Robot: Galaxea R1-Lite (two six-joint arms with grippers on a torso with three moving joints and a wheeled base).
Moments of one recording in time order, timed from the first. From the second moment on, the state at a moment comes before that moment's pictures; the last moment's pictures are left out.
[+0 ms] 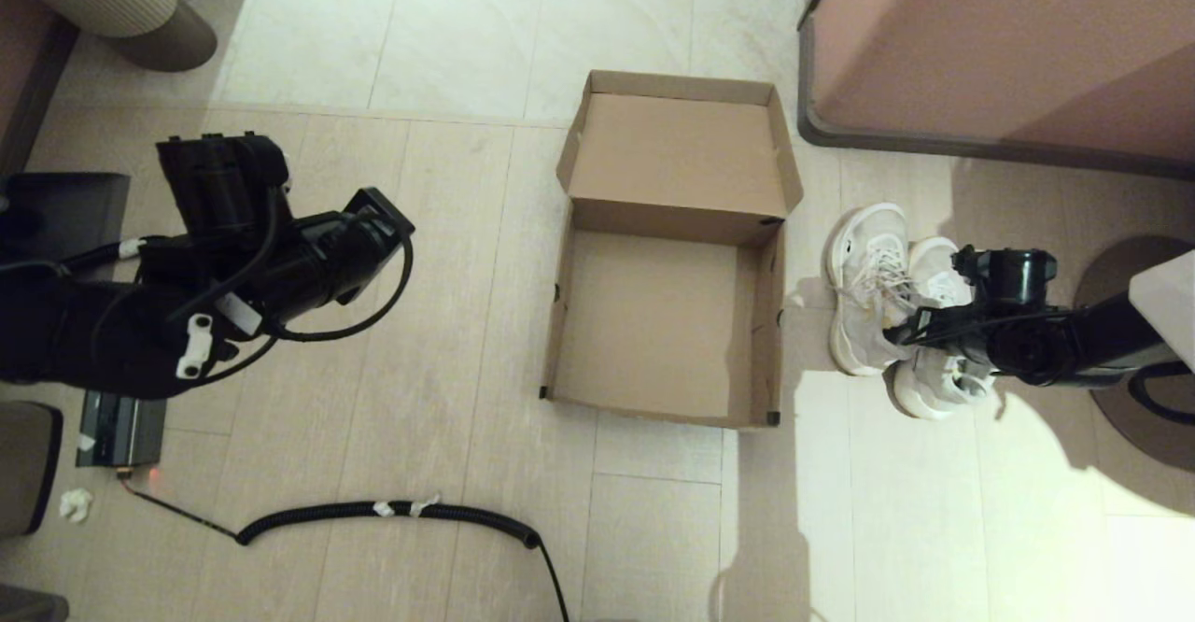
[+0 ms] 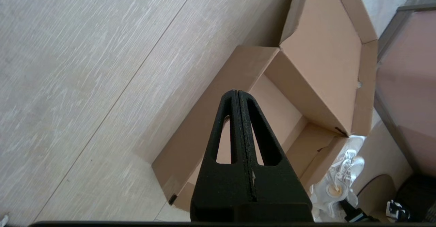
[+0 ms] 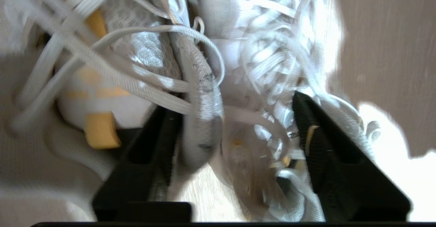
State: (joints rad) left arm -0.25 1.77 -1.11 -0.59 0.08 -0.69; right arm -0.15 2.28 -1.38 -0.47 -0.18 0.14
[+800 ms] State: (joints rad) left arm -0.24 1.71 -1.06 -0.61 0.08 -0.66; right arm 0.33 2.00 -1.38 -0.31 -0.19 0.21
